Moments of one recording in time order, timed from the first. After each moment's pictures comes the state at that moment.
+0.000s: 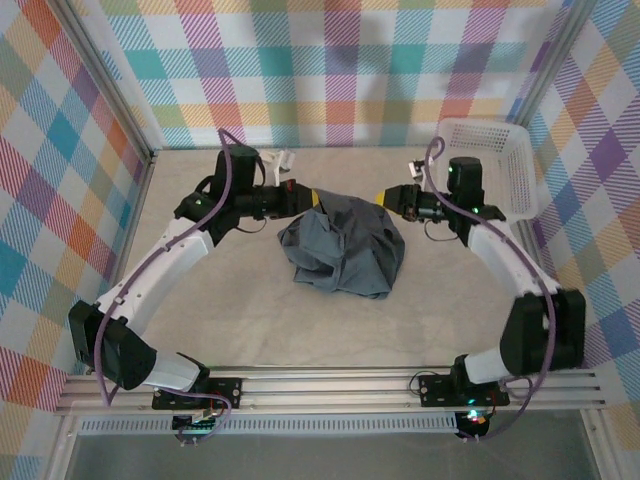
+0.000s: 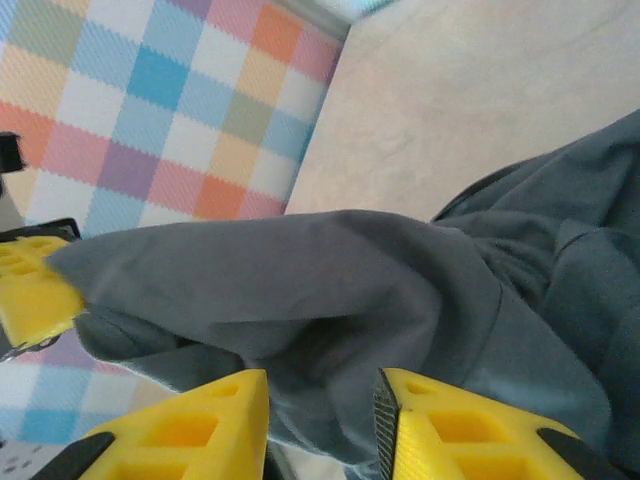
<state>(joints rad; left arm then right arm) -0.48 1.42 1.38 -0.50 0.60 -0.61 0.17 1.35 1.05 -0.22 -0.93 0.55</state>
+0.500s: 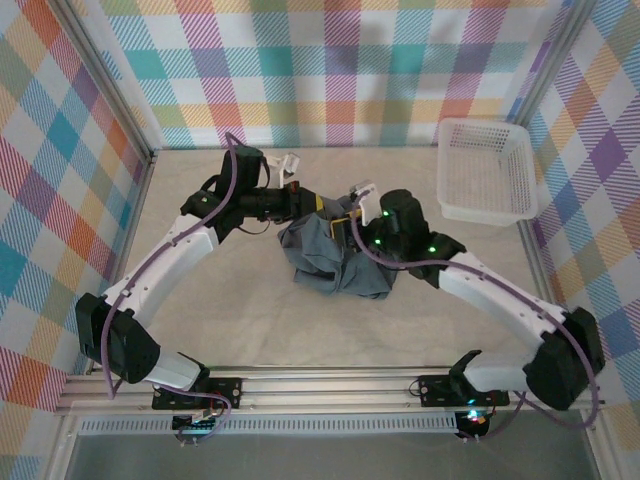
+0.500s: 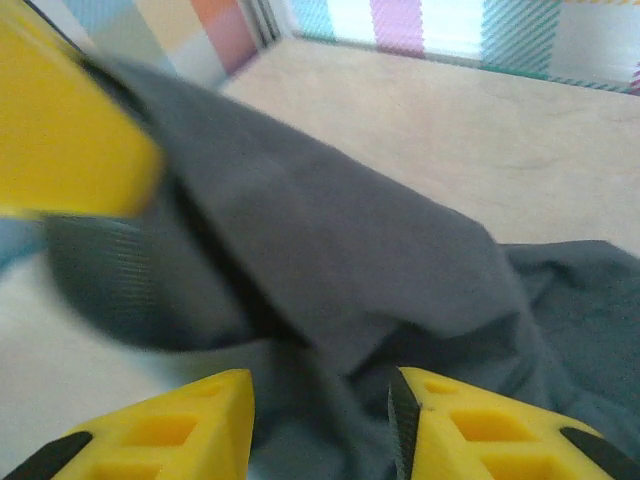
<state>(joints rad) -0.48 1.45 1.39 -0.51 0.67 -0.65 0.69 1.30 1.00 -0.18 -0.16 0.15</state>
